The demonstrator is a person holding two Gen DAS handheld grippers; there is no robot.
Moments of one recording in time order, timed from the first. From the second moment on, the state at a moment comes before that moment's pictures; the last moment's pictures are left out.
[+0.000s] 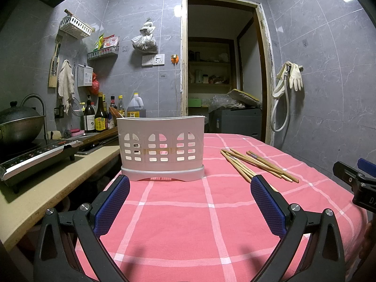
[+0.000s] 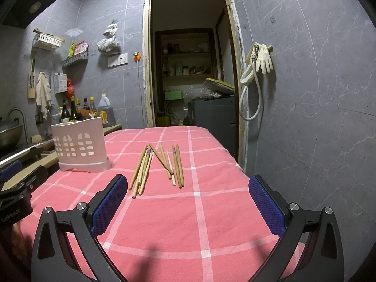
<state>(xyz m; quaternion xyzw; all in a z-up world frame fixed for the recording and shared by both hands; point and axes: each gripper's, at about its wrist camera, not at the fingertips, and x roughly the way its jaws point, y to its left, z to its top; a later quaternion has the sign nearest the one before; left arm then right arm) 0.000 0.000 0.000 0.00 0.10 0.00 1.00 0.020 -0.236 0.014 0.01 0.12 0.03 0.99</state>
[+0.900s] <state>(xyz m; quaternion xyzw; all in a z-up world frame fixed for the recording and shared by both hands) 0.013 0.004 -0.003 -0.01 0.11 0.02 0.99 0.024 -0.234 0.011 0.01 0.12 0.01 0.99</state>
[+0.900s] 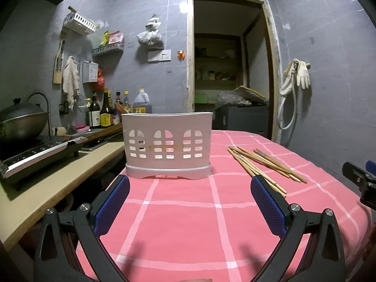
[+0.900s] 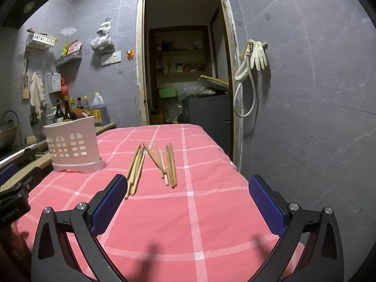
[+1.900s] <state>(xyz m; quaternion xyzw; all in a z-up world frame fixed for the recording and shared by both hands) 0.142 -0.031 0.023 -0.01 0.28 -0.06 0.96 0.151 -0.271 0.047 0.00 0.24 0.10 0.97</state>
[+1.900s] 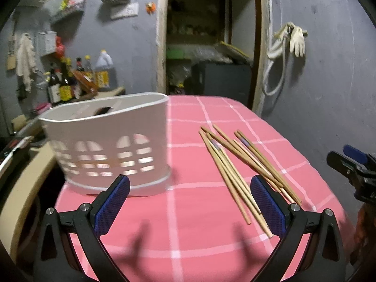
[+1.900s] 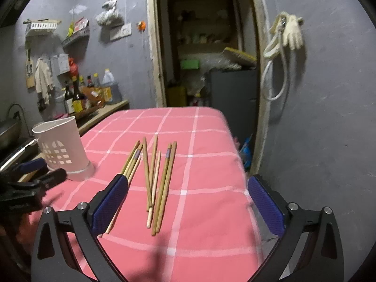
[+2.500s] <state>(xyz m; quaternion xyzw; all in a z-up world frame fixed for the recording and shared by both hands) 0.223 -0.052 -0.014 -0.01 0.42 -0.13 0.90 0.242 -0.262 0.011 0.01 0.40 0.18 0.90</state>
